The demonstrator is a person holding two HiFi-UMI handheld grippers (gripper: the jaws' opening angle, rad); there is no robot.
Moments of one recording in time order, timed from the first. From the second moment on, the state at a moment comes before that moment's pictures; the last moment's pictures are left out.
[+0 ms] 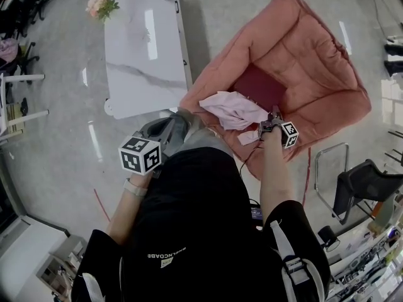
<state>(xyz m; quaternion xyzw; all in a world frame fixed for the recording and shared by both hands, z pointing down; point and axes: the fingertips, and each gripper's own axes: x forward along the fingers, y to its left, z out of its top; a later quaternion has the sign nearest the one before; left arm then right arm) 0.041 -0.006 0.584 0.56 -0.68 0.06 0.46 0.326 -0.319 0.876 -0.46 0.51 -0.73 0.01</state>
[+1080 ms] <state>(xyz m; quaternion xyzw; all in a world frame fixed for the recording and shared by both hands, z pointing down) 0.110 -0.052 0.557 0.66 -0.60 0.09 0.45 0.373 -0.318 0.741 -0.39 0.59 -0.70 0.12</state>
